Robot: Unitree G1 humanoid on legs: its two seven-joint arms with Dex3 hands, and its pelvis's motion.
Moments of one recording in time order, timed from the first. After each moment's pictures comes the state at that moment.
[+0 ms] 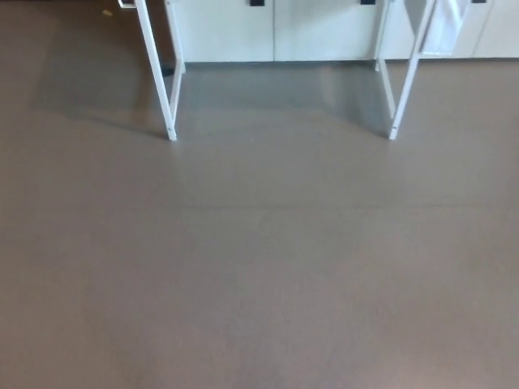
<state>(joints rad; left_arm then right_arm) 0.29 0.30 0.25 0.66 -0.24 -0.02 -0.42 0.57 -0.27 -0.17 0.23 0.12 -0.06 0.30</state>
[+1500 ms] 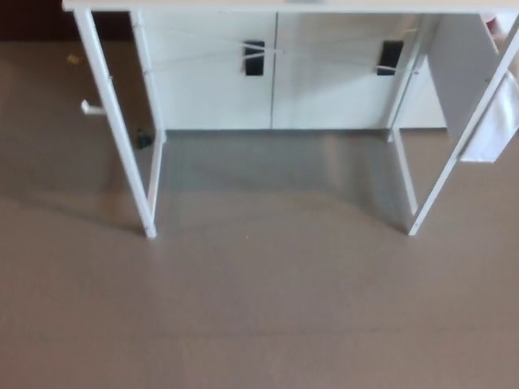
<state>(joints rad) 0.30 0.34 0.21 0.64 -0.23 -0.06 -0.43 0.65 -0.29 -0.12 0.20 0.12 -0.11 0.32</state>
